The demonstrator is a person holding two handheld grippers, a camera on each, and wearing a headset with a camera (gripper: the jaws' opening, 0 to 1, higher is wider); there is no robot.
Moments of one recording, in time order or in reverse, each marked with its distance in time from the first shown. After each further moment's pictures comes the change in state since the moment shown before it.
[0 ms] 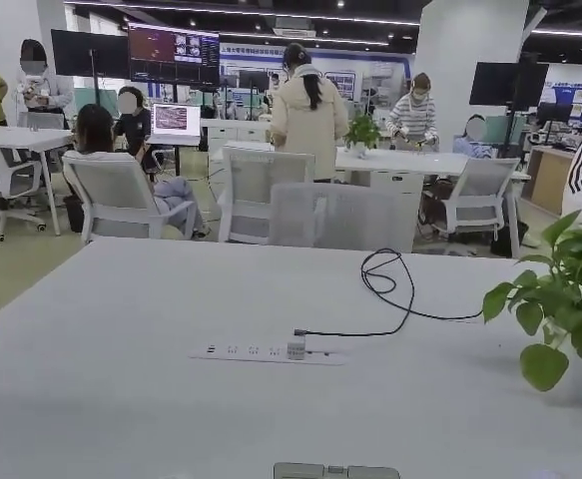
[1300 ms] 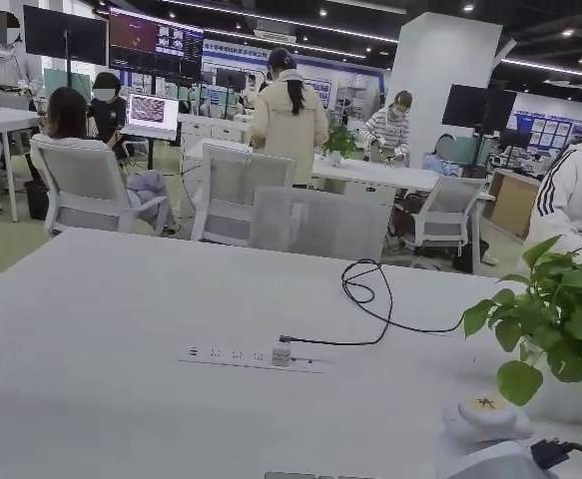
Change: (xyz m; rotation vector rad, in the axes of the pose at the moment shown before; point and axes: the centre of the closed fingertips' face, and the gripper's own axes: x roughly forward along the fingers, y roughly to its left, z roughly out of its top) left arm -0.026 0.030 -0.047 0.361 0.060 -0.178; right arm 0.033 -0.062 -0.035 0.285 0.469 -0.309
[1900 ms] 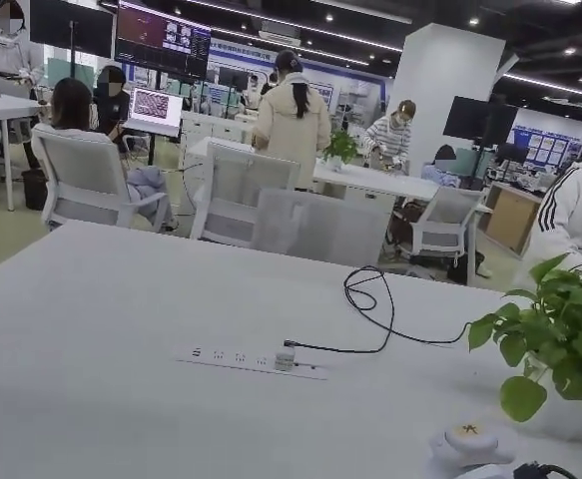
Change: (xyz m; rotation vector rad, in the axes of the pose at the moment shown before) left arm 0.000 -0.003 -0.003 -0.014 -0.034 -0.052; right arm 0.025 -0.013 -0.005 0.047 0.080 -0.079
